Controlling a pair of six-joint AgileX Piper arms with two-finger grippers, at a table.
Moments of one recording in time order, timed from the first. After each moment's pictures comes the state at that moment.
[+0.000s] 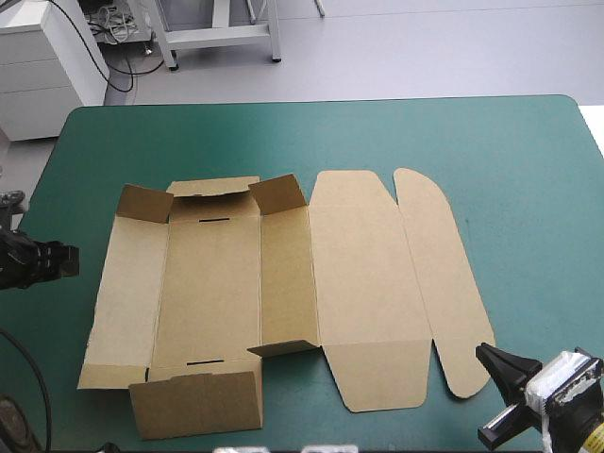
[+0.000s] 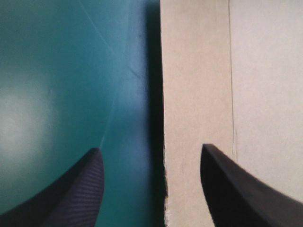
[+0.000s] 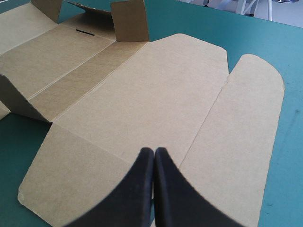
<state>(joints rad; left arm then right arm) 0.58 1.37 -1.18 -0.38 1.24 0.61 0.66 0.08 -0.41 -0.12 0.68 0.07</state>
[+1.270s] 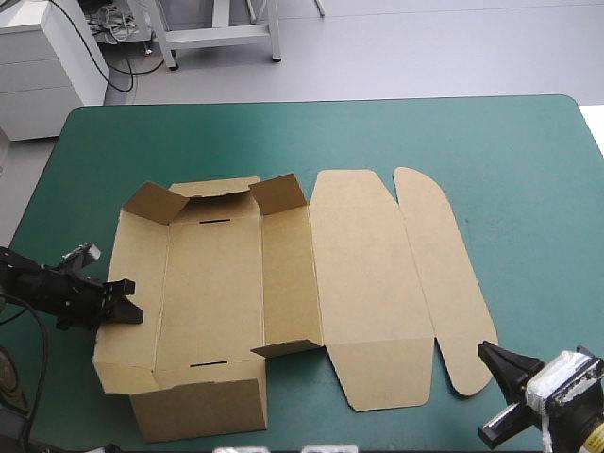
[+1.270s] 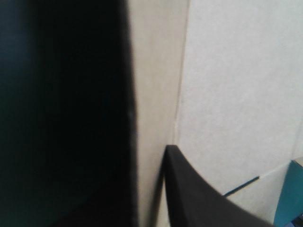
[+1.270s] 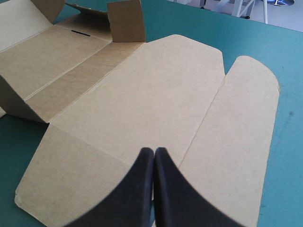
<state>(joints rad) 0.51 1.56 -0.86 -0.60 1.20 0.67 0.66 0.08 -0.41 -0.13 0.68 0.07</state>
